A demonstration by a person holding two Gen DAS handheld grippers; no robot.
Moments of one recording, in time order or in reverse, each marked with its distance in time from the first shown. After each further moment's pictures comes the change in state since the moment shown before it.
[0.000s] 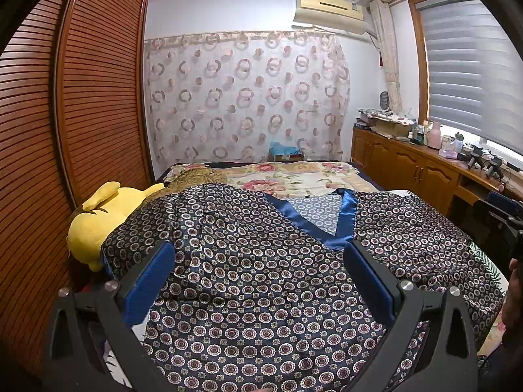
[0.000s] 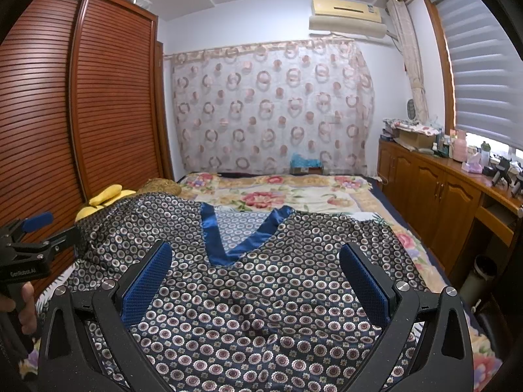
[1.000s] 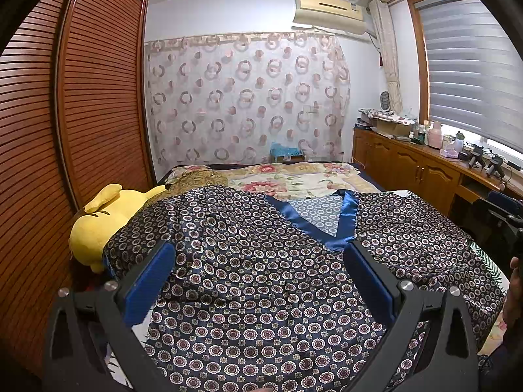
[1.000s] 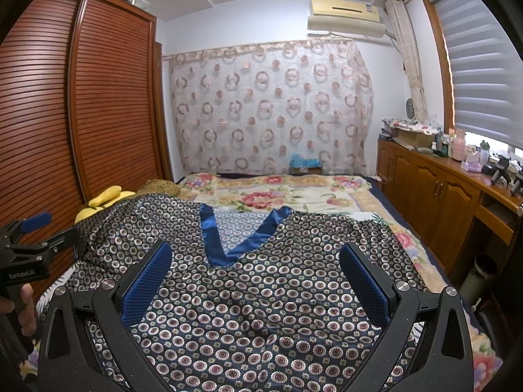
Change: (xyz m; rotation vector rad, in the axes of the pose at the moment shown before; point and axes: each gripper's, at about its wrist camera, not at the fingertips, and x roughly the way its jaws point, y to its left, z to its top) left arm -0.001 -0.001 -0.001 0.004 -0.003 0.001; right arm 0.000 -0.003 -0.001 0.002 -0.001 -0.001
